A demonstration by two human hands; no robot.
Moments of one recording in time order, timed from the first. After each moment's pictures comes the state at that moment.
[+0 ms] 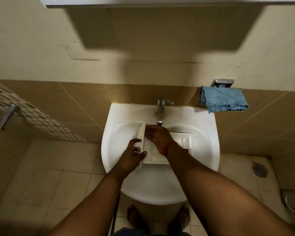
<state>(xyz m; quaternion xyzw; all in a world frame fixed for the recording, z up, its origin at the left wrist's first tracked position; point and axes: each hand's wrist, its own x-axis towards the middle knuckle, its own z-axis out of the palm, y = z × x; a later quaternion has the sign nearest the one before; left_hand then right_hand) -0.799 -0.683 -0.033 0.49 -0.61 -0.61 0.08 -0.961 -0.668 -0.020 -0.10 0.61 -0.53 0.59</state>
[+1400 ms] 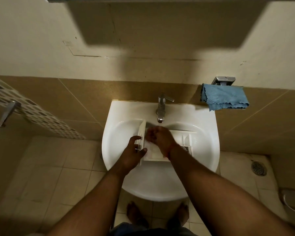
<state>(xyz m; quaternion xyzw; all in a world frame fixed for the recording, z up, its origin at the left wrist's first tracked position) -0.800 -0.681 -0.036 0.49 -0.61 -0.61 0.09 -0.958 -0.652 -0.013 -0.13 0.63 -0.51 0.57</state>
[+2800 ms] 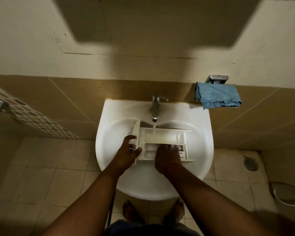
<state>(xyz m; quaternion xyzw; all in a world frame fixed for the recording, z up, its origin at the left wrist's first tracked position) -0.801 -0.684 -0.043 0.49 -0.62 -0.60 0.08 -0.951 -0.585 -0.049 -0.53 0.81 0.13 0.21</state>
